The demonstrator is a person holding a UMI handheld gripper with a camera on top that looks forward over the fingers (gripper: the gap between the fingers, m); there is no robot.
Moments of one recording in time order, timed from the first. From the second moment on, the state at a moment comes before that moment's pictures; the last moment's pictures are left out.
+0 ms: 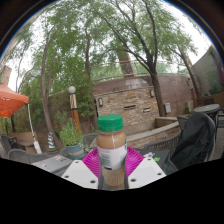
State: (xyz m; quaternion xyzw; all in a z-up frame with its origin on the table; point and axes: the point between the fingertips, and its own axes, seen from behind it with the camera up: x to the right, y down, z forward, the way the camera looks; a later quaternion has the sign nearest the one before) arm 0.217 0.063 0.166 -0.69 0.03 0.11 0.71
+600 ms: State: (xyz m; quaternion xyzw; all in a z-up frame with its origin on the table) arm 0.252 0.093 0.027 -0.76 -0.01 0.06 0.65
